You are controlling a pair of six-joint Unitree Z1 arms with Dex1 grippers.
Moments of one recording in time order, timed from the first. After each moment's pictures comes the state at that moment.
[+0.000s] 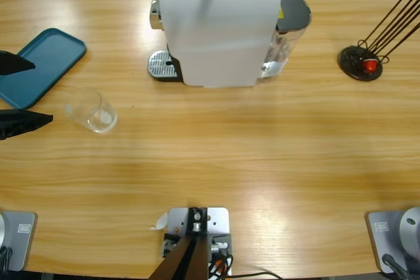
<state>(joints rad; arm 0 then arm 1) -0.73 1.07 -0.95 0.61 -0.19 0.12 0.72 1.68 -1.33 0.17 0.46 -0.46</state>
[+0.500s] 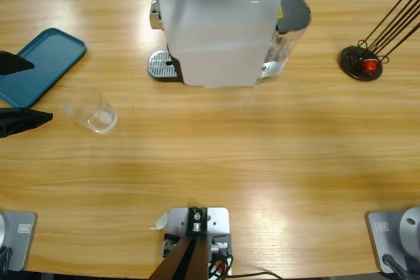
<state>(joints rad) -0.71 1.07 -0.94 0.61 -0.19 0.12 0.68 1.77 -1.39 0.16 0.42 -0.57</state>
